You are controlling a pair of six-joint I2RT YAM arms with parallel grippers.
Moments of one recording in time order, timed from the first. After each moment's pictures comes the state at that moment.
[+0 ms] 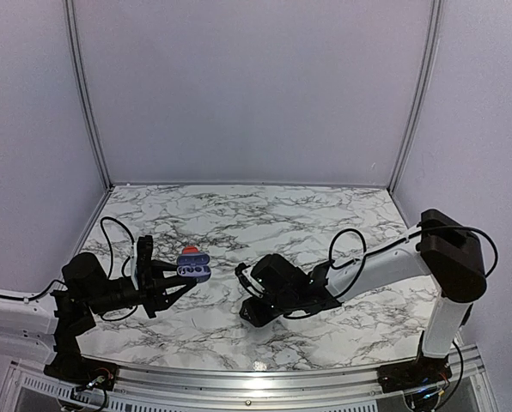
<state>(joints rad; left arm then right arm) -0.92 0.93 0.20 0.77 0.30 -0.11 1.12 1.85 0.98 -0.03 -0.01 0.48</state>
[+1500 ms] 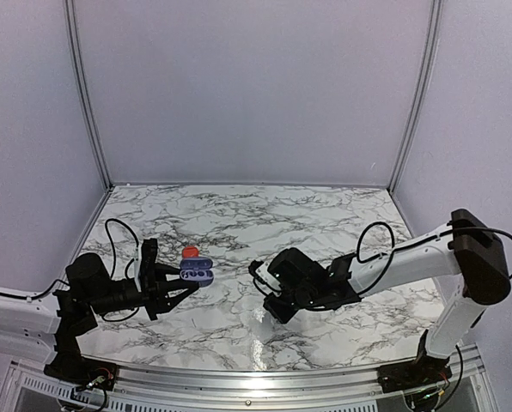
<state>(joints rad) -0.92 0.96 0.20 0.77 0.32 -0.11 1.10 1.72 0.92 -0.18 0.15 0.21</state>
